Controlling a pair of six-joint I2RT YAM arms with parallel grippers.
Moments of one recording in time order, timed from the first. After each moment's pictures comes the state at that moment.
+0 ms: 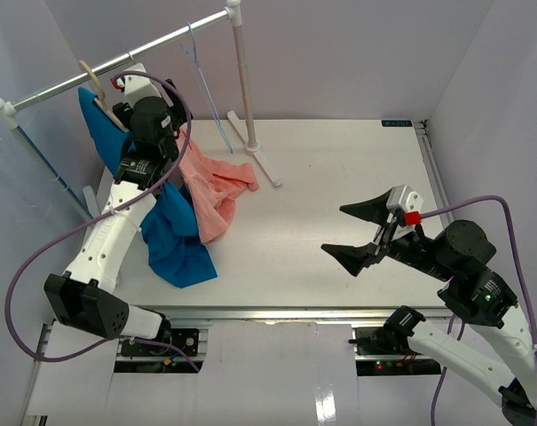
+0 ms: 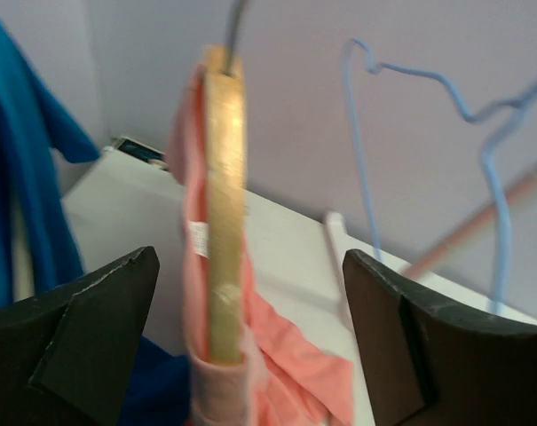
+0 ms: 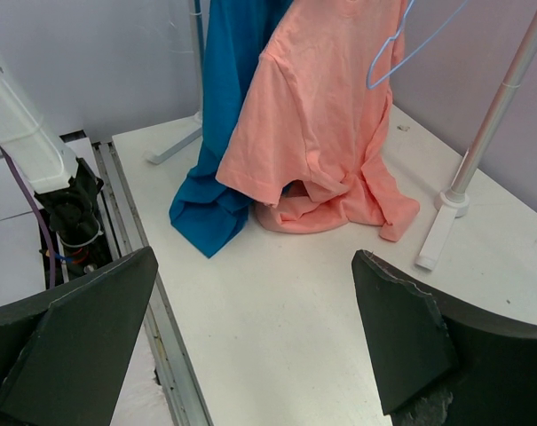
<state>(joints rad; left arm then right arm) -0.30 1.40 1.49 -0.15 -0.66 -0.27 0.79 0.55 0.98 -0.37 -0.35 -0.01</state>
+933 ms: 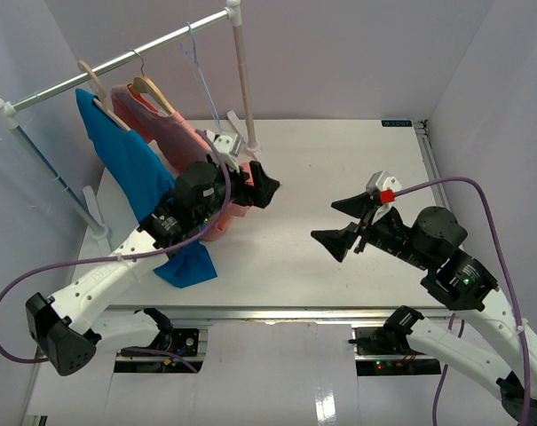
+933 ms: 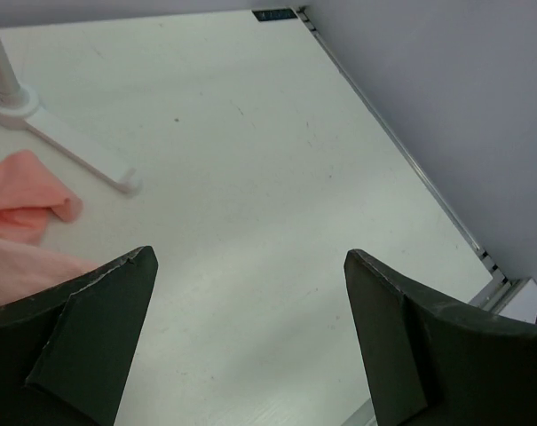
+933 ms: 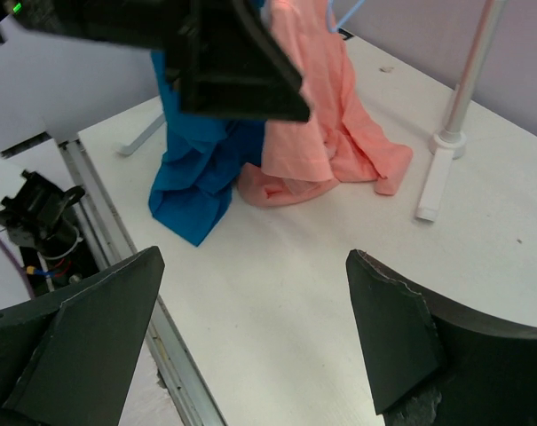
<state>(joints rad) -0.75 1.14 1.12 -0.16 -0.08 -0.36 0.79 0.65 0.96 -0.35 -0.24 0.07</state>
